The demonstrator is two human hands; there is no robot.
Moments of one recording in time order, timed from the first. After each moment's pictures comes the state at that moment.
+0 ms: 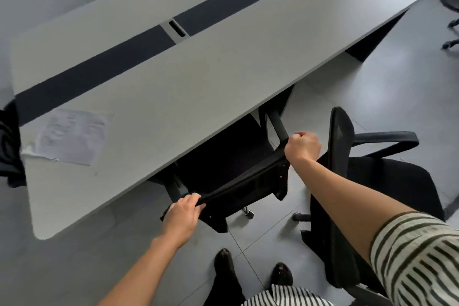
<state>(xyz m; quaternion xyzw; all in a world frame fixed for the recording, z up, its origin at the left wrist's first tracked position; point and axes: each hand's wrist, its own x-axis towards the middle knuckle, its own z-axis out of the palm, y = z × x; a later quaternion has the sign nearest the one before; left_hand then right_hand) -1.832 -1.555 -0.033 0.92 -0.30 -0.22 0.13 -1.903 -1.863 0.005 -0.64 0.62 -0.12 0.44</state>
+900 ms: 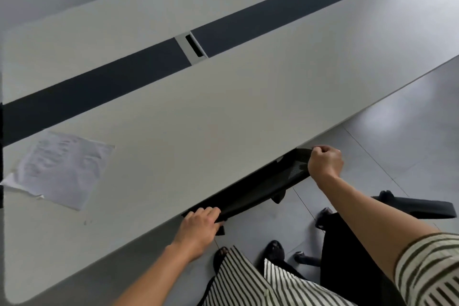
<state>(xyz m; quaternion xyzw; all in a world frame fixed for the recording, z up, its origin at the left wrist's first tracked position) -1.689 -1.650 -0.049 0.88 -0.40 -0.27 0.02 -1.748 -1.971 -0.013 -0.66 0.62 -0.12 0.41</state>
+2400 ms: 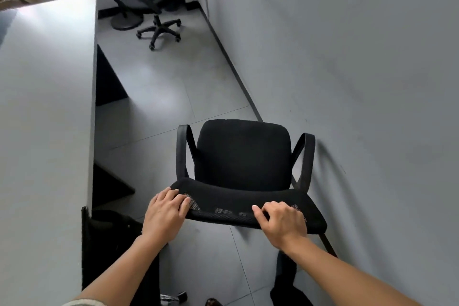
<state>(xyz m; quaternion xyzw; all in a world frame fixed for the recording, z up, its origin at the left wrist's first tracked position) -1.869 -1.881 -0.029 0.54 -0.84 -0.09 0.00 -2.127 -1.752 -0.035 -0.55 0.81 -0.06 0.16</state>
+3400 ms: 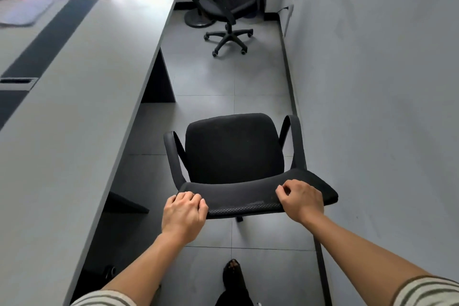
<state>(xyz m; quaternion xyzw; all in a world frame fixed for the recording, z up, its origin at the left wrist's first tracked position) -1.942 -2.200 -0.042 0.69 -0.72 -0.11 -0.01 -2.234 -2.222 -0.037 -0.63 0.75 -0.06 0.21</state>
